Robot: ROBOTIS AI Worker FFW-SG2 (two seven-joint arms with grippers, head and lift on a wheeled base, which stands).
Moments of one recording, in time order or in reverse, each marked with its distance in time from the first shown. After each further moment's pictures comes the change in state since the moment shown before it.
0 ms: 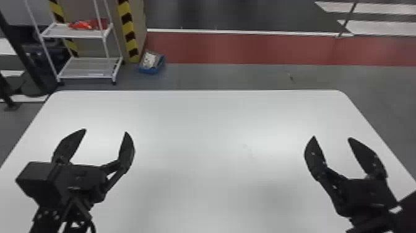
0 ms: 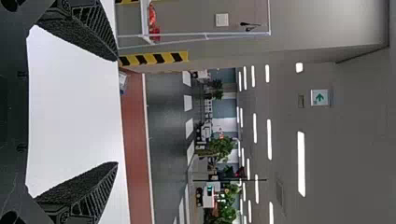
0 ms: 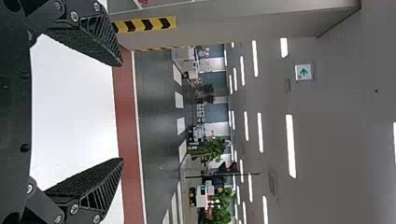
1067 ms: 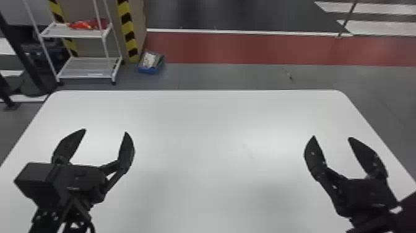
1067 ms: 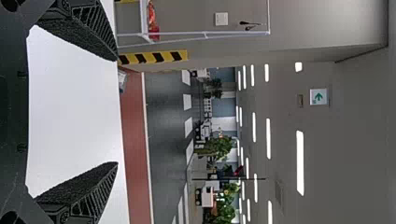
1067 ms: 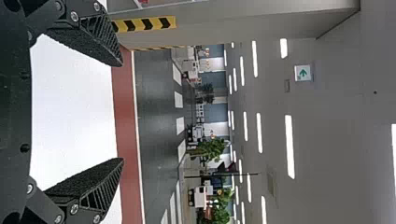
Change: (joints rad) left arm 0.004 0.002 -0.002 -0.002 0.002 -0.006 -0.001; right arm 0.008 0.001 -0.001 -0.012 0.010 0.003 -0.002
